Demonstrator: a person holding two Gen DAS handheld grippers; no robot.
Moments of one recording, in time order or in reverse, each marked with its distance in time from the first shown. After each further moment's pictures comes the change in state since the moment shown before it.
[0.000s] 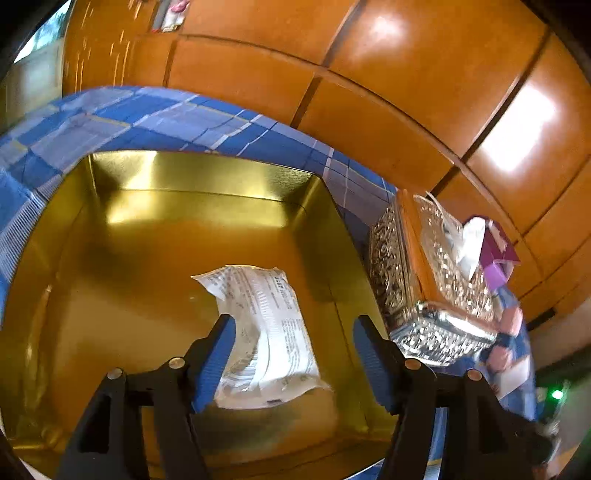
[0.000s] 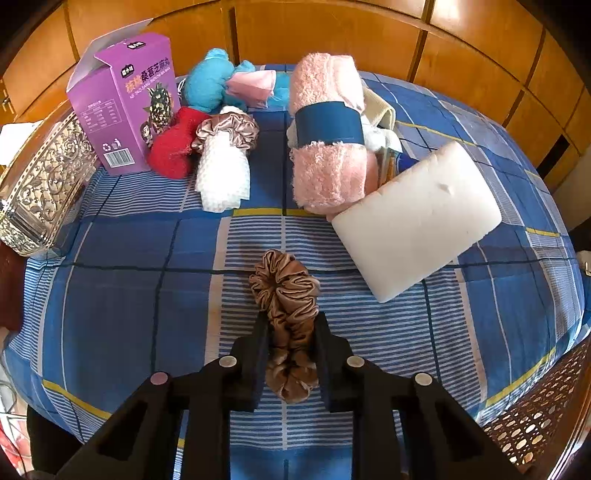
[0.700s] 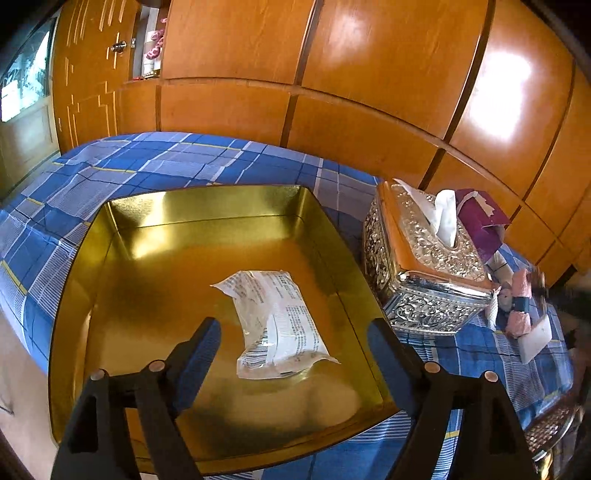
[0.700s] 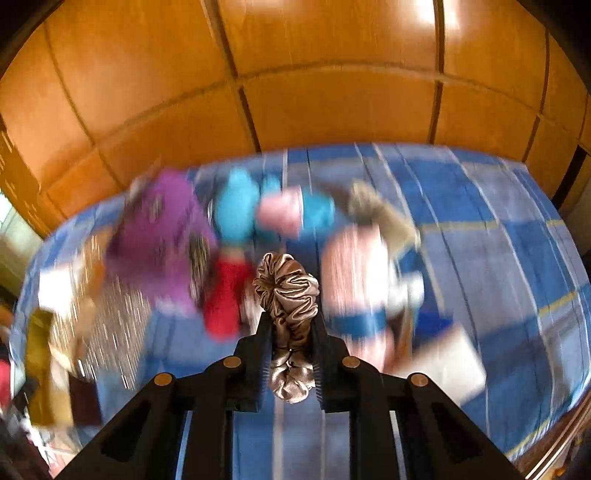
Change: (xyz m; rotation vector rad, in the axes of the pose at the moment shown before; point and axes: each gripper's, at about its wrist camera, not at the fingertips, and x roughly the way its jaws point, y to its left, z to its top) left arm -0.038 -0.009 -0.016 0.154 -0.078 0.074; right arm -0.053 -0.008 0.125 0.076 -0.157 0.161
